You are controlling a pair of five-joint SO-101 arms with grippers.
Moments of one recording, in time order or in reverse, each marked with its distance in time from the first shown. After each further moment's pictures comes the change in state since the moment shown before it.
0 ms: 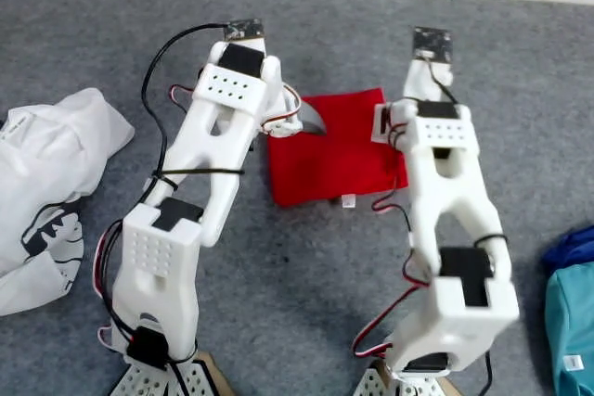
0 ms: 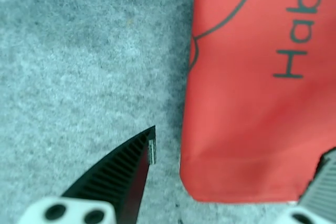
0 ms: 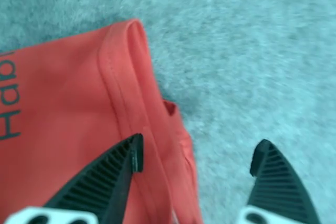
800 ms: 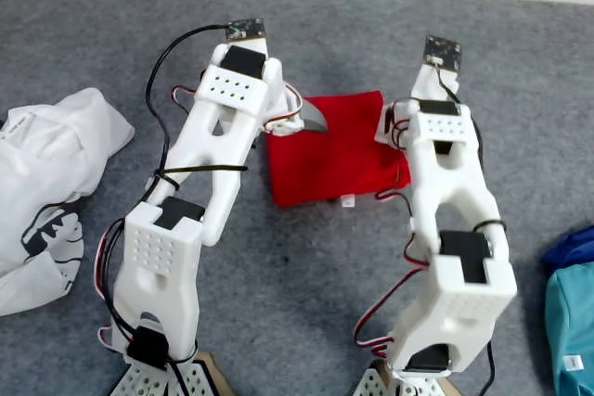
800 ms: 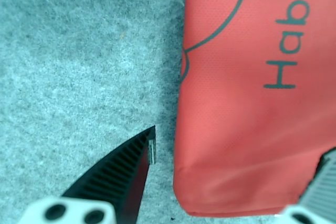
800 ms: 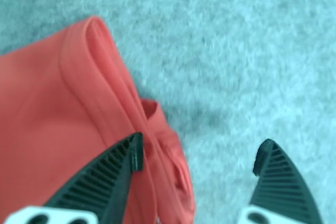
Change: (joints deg) left arm 0.2 0.4 0.2 -2.3 0.0; right arm 2.0 2.3 0.5 -0.4 -6.9
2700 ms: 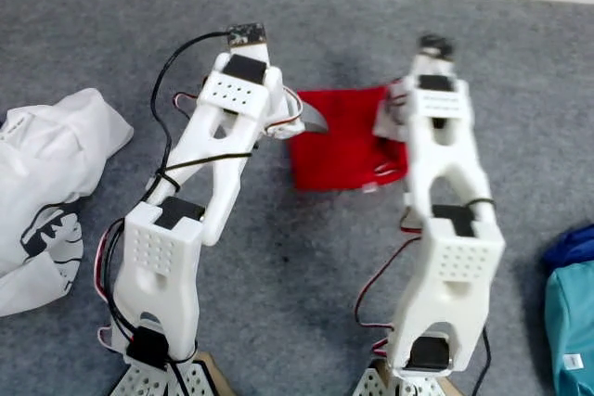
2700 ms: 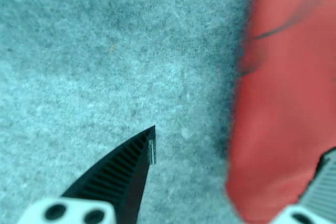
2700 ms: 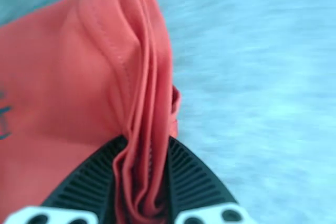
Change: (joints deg) left arm 0.0 0.0 6.2 -8.7 0.0; right arm 4.7 14.9 -25.2 18.2 -1.2
